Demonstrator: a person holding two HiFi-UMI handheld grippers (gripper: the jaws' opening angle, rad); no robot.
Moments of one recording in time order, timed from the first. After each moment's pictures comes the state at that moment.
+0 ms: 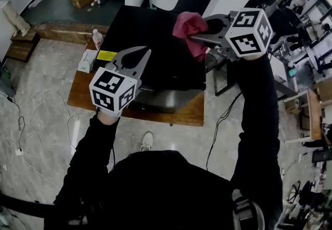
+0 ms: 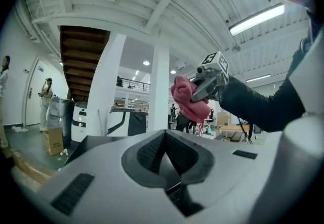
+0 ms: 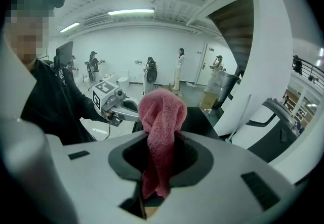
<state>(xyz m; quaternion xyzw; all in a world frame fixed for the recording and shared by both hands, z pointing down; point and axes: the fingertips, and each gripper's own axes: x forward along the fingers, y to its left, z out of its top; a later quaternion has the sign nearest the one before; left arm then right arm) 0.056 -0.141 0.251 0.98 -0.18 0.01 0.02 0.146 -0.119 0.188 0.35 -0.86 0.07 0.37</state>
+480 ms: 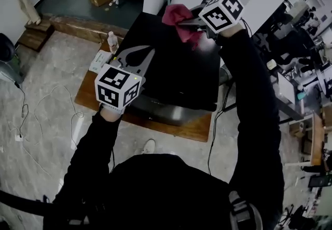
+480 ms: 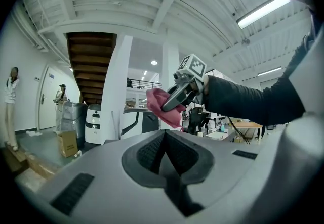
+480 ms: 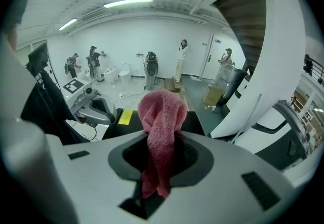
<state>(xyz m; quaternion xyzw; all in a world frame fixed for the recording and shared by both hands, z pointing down) 0.045 -0.208 0.245 0.97 -0.24 0.02 0.01 0.133 -0.274 0.210 0.31 -0.85 0.09 0.41</state>
